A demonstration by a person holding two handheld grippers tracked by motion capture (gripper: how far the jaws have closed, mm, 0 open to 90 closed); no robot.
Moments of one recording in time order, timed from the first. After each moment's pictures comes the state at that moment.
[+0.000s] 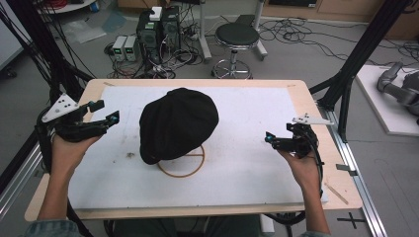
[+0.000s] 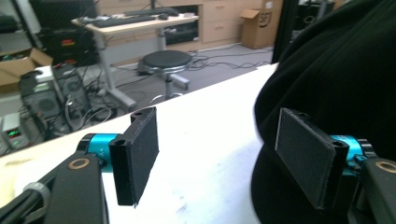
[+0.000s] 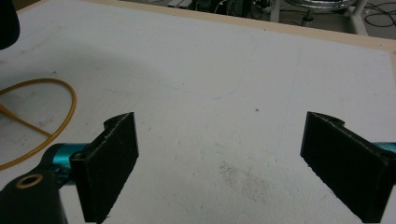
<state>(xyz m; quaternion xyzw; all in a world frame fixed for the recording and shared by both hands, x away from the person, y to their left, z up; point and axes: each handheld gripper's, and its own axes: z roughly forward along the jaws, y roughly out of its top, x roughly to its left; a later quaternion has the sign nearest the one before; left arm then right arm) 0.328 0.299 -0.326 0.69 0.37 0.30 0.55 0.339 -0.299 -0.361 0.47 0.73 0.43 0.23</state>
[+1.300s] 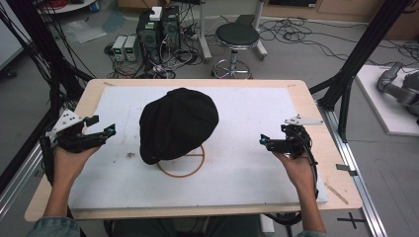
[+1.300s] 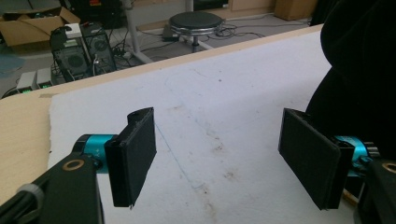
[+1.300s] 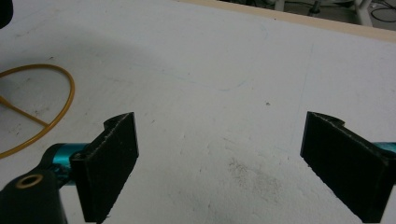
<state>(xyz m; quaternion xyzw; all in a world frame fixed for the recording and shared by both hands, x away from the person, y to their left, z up) 0.332 0.317 -0.376 0.70 0.43 0.30 0.49 0.344 -0.287 -0.370 0.46 0.75 0.42 0.23</state>
